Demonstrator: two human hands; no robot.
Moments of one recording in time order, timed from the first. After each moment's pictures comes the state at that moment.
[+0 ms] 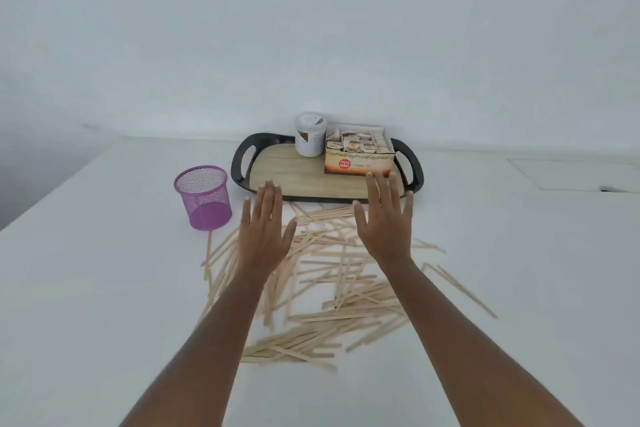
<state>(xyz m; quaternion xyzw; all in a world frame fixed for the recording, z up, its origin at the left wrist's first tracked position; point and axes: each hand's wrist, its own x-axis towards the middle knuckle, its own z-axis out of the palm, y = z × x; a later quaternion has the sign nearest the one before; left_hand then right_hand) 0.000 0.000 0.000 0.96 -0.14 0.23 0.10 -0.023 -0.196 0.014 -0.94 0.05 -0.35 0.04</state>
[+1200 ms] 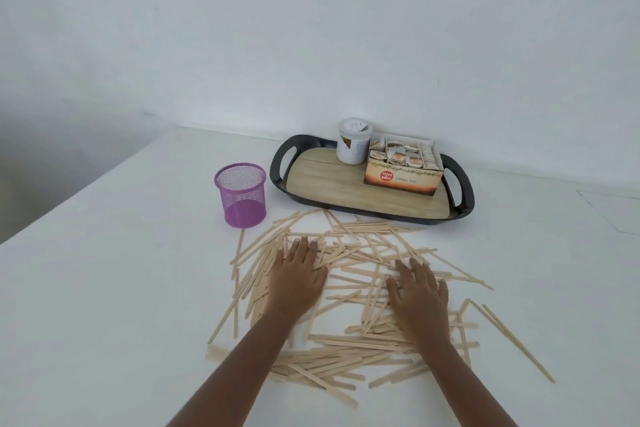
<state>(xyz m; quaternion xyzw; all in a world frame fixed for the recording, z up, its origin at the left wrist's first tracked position) -0.012 0.000 -0.057 0.99 -0.10 0.03 0.11 -0.050 -0.205 -0.056 -0.98 0.08 -0.07 0.16</state>
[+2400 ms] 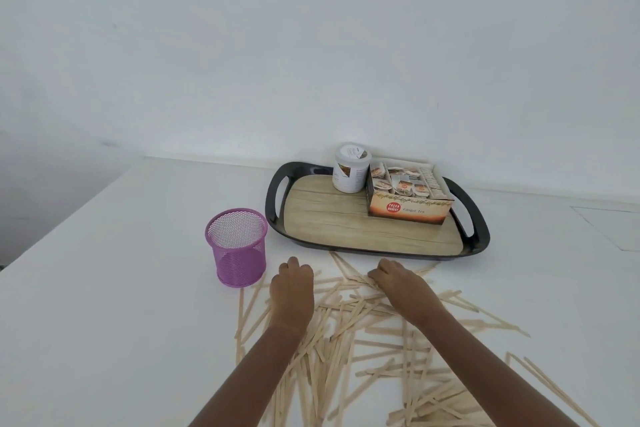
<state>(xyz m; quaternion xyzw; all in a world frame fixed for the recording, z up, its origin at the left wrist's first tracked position) 0.067 0.020 -0.020 0.99 -0.07 0.01 0.08 0.056 -0.174 -0.018 -0.99 -0.15 -0.02 -0.01</state>
